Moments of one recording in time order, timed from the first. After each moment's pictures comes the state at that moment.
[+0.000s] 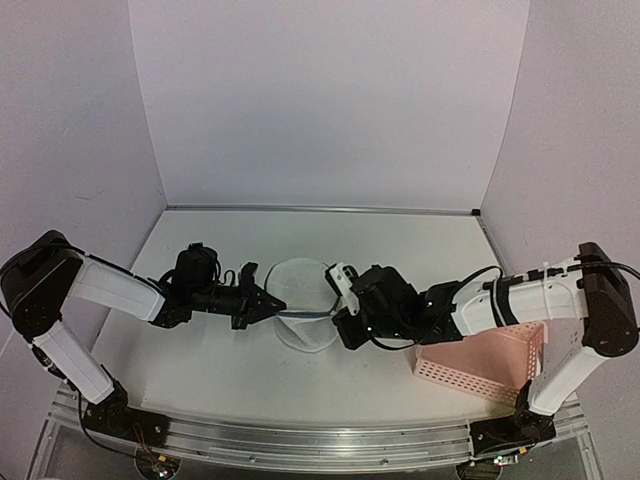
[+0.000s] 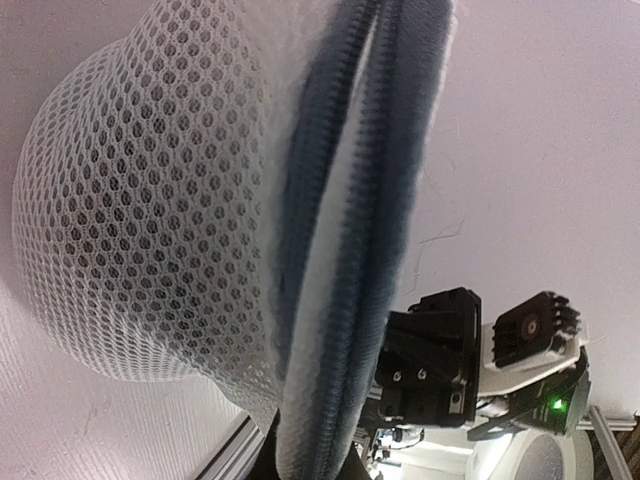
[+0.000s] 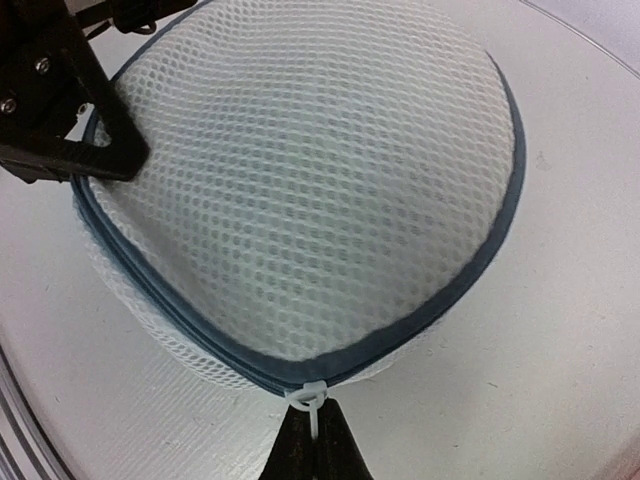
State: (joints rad) left arm -0.66 1.58 0.60 0.55 0.71 -1.27; right arm 1.09 1.61 0.89 -0.03 0.21 0.31
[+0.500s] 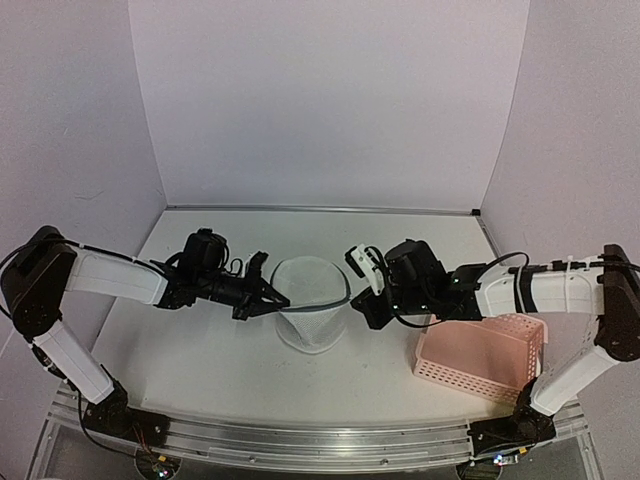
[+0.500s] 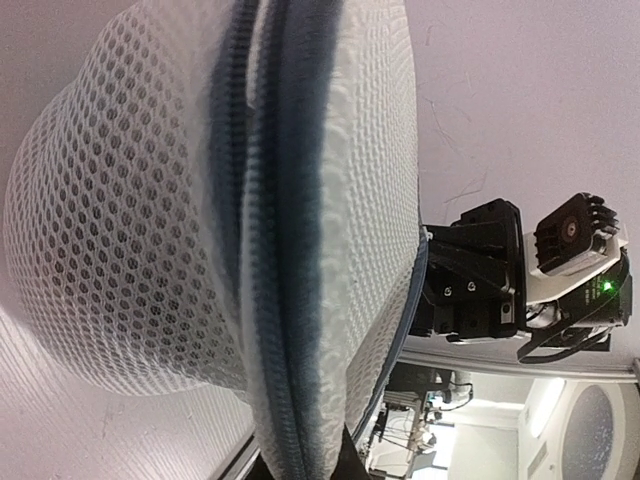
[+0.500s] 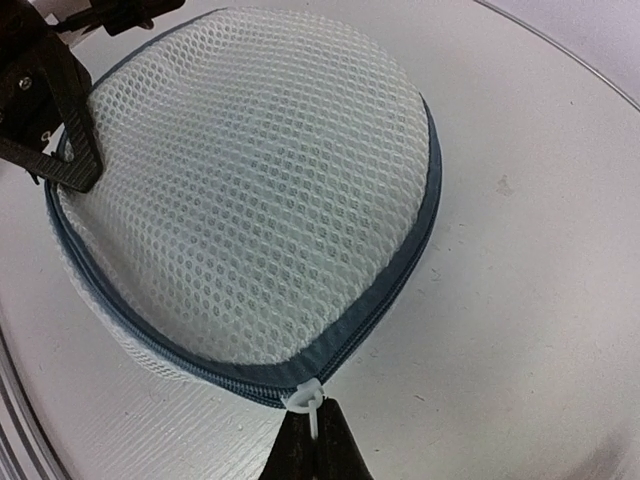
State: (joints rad) left arm -0.65 1.58 0.72 0.33 0.78 -1.04; right arm 0.92 1.49 0.85 -0.06 0.03 0.13
